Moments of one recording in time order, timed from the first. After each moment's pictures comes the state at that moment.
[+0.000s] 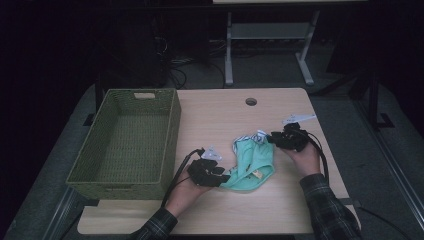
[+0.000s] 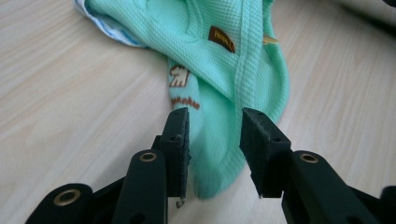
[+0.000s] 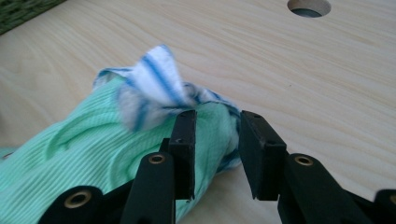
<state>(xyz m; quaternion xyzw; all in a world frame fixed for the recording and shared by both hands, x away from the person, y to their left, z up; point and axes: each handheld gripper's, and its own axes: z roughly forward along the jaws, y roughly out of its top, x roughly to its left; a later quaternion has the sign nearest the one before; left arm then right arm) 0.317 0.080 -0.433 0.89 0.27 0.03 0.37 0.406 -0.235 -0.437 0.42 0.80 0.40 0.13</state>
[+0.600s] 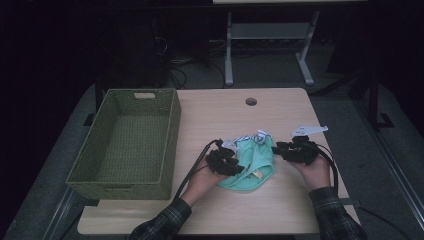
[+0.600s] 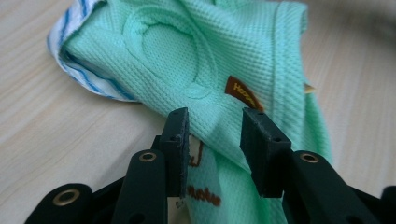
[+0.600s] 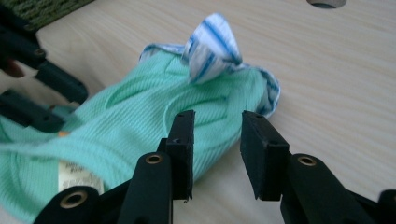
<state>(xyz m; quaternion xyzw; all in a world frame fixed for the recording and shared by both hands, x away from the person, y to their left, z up) 0.356 0.034 -0.451 0.89 0.27 0.02 0.37 0.360 -0.248 -0.434 0.40 0.81 0.41 0.13</state>
